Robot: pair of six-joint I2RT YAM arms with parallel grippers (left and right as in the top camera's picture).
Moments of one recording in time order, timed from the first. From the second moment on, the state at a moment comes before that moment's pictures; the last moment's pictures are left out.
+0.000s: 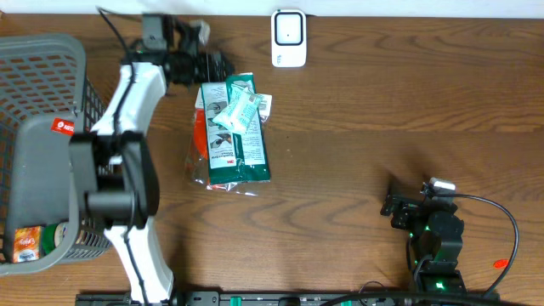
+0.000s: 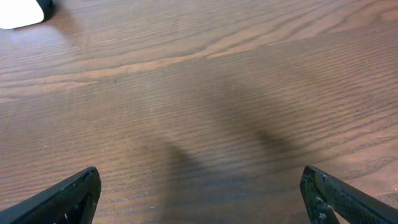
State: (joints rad) left arm 0.00 2.08 1.69 -0.44 0.64 0.01; right arm -0.02 0.48 0.01 -0.01 0.07 0.20
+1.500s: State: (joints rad) left arm 0.37 1.75 1.72 -1.09 -0.60 -0.69; right arm -0.02 0.48 0.01 -0.01 0.07 0.22
